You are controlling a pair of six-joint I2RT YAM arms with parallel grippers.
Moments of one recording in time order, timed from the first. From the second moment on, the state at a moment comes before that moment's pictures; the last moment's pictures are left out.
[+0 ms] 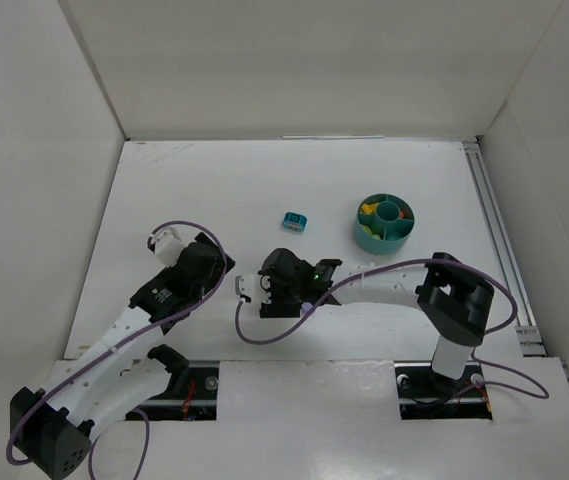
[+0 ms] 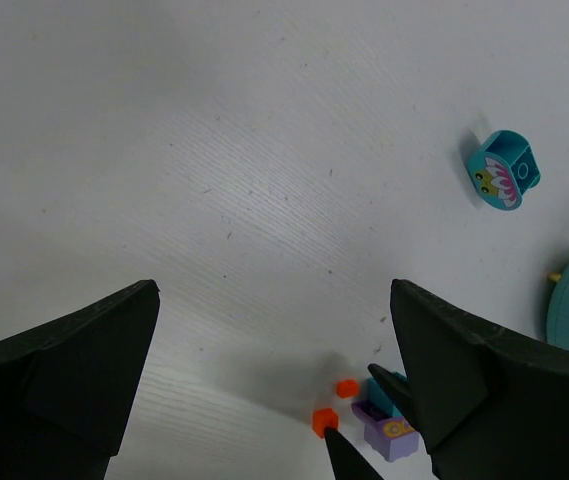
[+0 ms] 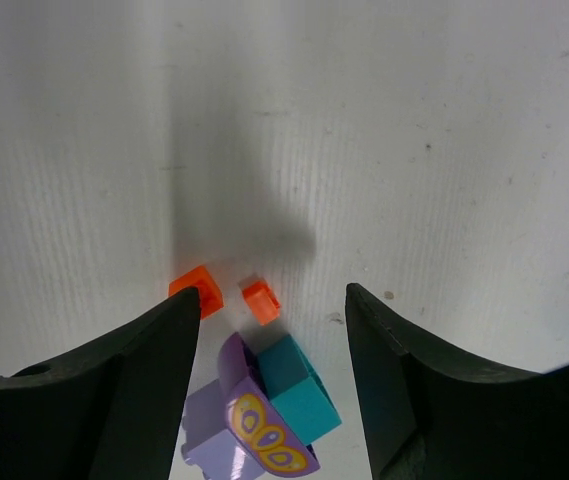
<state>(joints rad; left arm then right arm) -0.58 0.79 0.61 -0.63 -0.50 -1.16 1.10 1.79 1.13 -0.31 -0.05 -0.57</state>
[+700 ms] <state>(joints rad) -0.58 0.79 0.61 -0.63 -0.50 -1.15 1.12 1.66 1.00 -0.29 -0.17 -0.58</state>
